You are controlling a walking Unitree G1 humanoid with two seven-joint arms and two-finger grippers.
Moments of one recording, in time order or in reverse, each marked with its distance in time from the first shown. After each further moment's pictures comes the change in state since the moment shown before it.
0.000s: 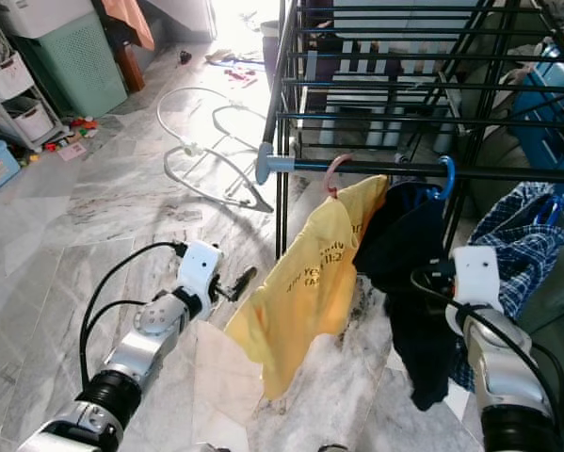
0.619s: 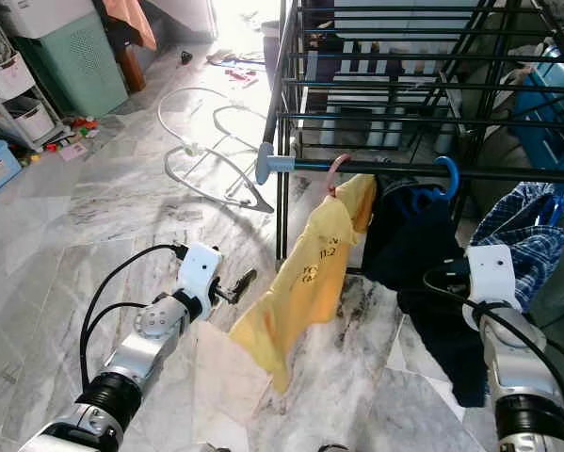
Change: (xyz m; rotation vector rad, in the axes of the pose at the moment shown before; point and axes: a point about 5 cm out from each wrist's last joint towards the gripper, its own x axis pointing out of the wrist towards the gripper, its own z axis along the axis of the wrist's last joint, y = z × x) left arm 0.000 -0.001 0.000 0.000 0.001 -0.004; right arm 0.007 -0.020 0.002 -0.062 -0.091 -0.060
